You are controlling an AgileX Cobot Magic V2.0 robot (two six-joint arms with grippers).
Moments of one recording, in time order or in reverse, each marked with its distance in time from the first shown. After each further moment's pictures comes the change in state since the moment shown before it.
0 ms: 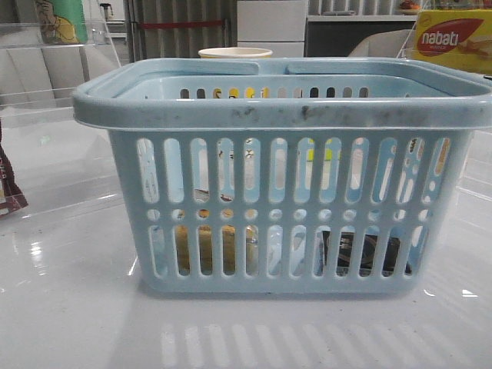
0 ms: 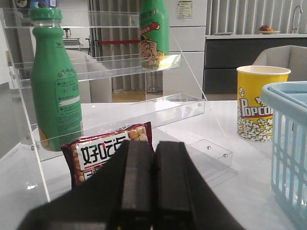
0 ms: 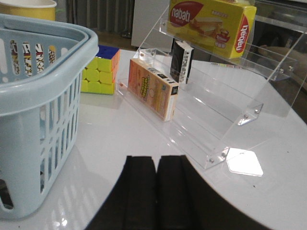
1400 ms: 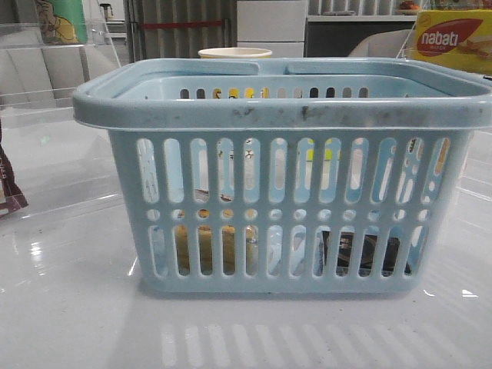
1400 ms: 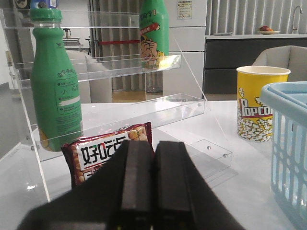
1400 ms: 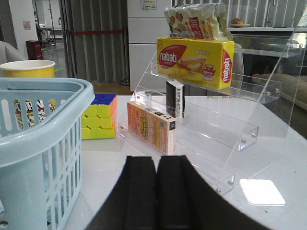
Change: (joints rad) left arm 0.000 0.000 0.000 0.000 -0.003 0.000; right arm 0.000 -0.083 0.053 -0.149 -0.131 0.280
